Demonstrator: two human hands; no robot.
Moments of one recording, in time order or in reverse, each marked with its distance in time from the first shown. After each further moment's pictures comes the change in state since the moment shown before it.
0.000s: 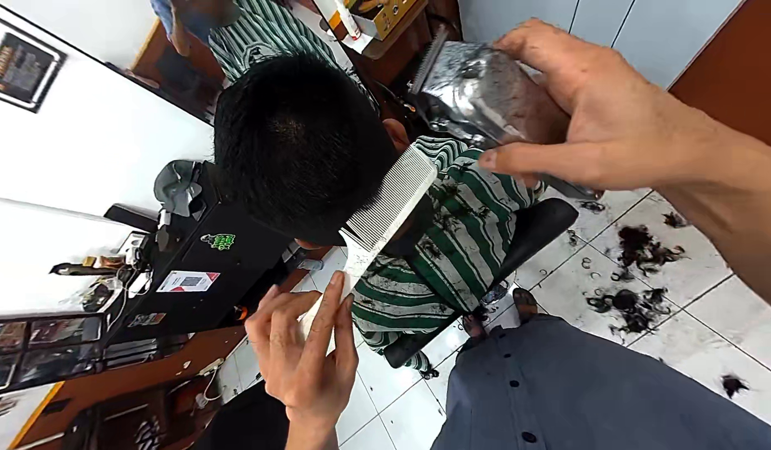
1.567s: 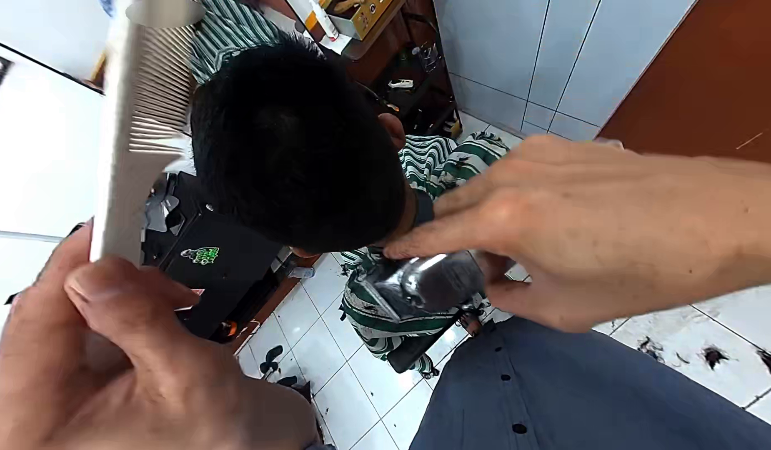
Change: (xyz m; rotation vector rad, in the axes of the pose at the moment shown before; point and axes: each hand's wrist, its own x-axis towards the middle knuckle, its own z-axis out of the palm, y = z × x) left_hand 0.075 -0.048 -0.032 -0.198 0.237 -0.209; right_hand -0.001 -0.064 0.040 -0.536 -0.423 -0.209
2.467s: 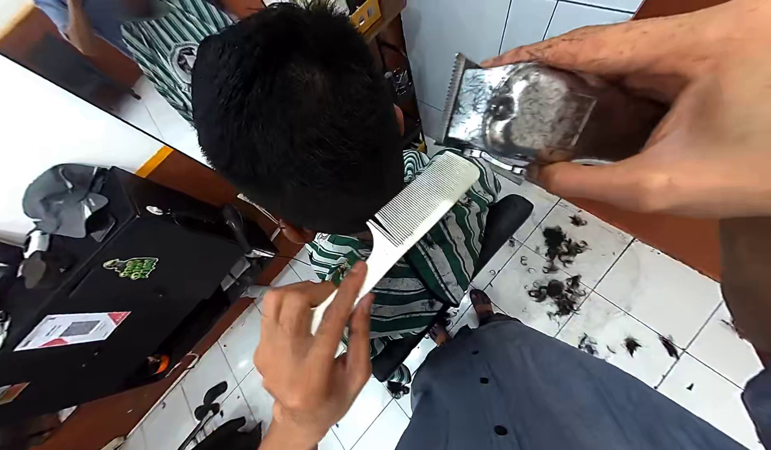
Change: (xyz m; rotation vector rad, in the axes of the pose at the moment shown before) left_hand -0.095 -0.008 0.019 -0.129 -0.301 0.210; right_hand -0.030 -0.016 -0.016 0.020 0.417 0.467
